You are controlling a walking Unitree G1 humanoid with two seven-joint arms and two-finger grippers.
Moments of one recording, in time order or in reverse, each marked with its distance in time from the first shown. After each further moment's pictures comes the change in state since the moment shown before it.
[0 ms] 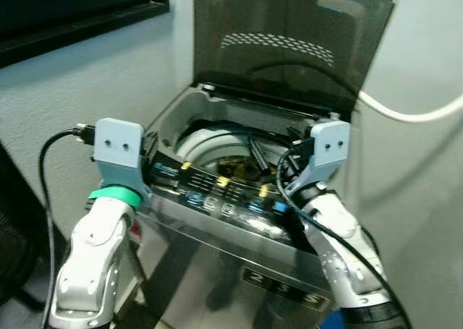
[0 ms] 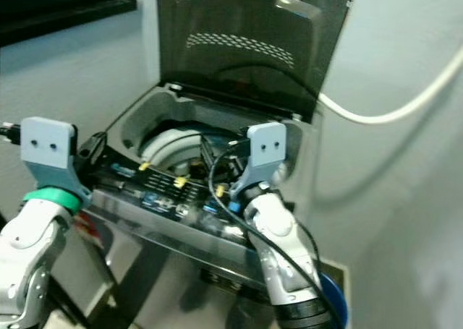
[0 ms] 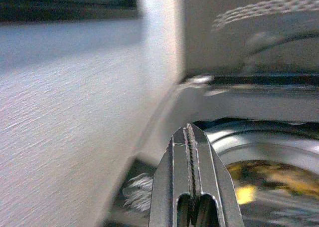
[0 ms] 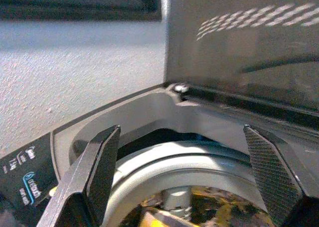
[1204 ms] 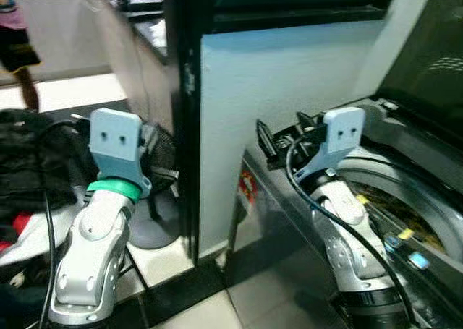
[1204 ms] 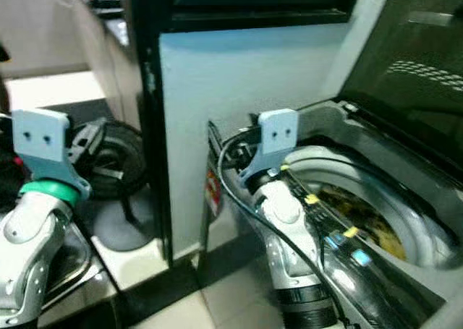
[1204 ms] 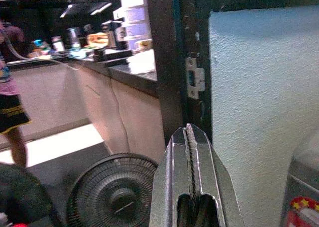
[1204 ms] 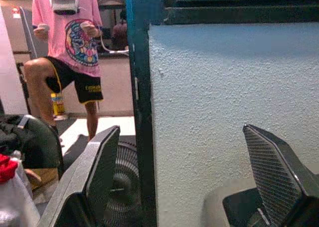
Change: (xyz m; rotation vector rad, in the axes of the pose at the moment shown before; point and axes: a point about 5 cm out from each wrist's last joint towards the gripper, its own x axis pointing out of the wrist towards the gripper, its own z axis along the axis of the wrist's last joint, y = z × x) left arm 0.003 -0.006 0.009 -0.013 -0.058 -0.032; right arm 0.008 -0.011 0.010 -0.019 -0.049 0.016
